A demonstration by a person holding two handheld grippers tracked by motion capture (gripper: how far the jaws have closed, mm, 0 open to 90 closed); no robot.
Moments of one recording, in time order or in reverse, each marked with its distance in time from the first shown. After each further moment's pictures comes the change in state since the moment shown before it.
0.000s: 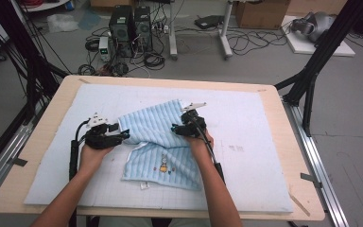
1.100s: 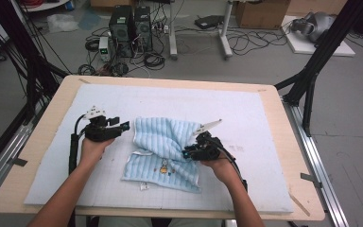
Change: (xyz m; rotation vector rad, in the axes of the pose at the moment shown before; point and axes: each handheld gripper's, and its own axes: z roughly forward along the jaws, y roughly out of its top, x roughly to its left) left arm 0.010 0.025 0.011 -0.051 -0.032 -0.083; right arm 0.006 -0.052 -0.076 0.092 0.333 -0.104
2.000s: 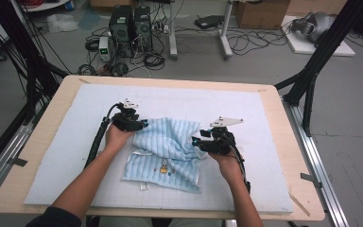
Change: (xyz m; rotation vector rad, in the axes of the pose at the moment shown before) left arm -0.025 0.005 0.086 0.280 0.080 0.212; right arm -0.016 -0.008 -0.028 -0.230 -0.193 0.074
